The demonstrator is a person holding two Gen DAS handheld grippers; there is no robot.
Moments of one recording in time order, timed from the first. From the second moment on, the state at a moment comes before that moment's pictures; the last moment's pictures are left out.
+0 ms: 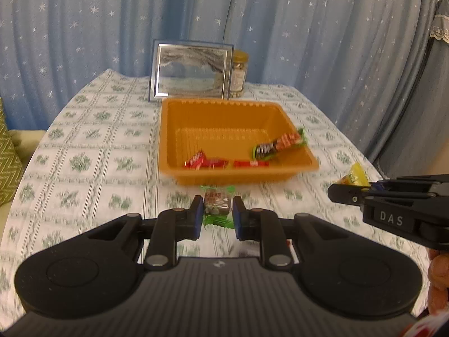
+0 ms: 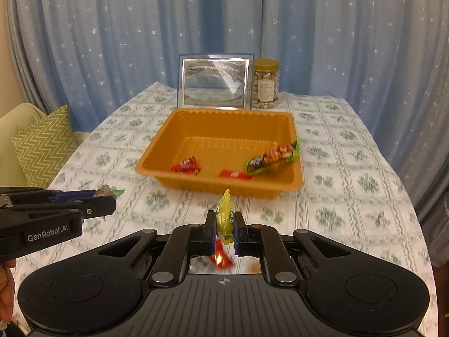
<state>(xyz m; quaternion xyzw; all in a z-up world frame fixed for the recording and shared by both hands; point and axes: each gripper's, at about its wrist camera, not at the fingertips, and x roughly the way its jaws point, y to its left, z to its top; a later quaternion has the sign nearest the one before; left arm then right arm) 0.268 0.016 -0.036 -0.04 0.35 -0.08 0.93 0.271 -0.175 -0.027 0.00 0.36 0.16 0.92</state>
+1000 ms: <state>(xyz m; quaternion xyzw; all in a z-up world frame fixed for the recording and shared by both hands) 0.424 0.014 -0.059 -0.02 0.36 -0.09 0.93 0.421 -0.166 -0.040 0.01 0.38 0.16 0.91</state>
